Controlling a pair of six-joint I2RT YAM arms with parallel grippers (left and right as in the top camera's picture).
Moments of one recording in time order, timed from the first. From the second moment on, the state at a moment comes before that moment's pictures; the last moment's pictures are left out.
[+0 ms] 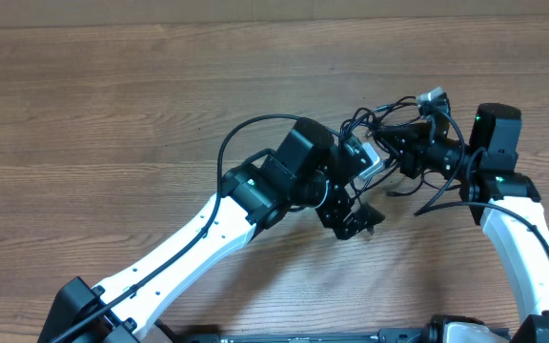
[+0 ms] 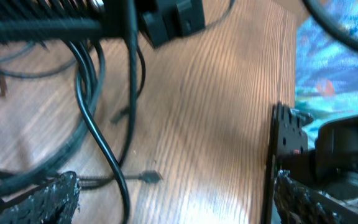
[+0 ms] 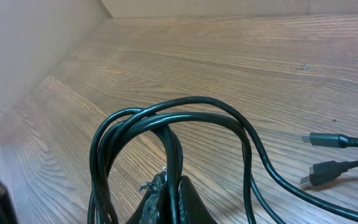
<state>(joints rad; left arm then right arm) -0.78 1.54 1.19 -0.40 0.56 0.04 -0.10 1.35 0.85 -0.18 -0.88 -0.12</state>
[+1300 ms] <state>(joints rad) -0.81 1.65 1.19 -0.40 0.45 0.15 -0.10 1.35 0.85 -0.16 -0.86 -0.09</state>
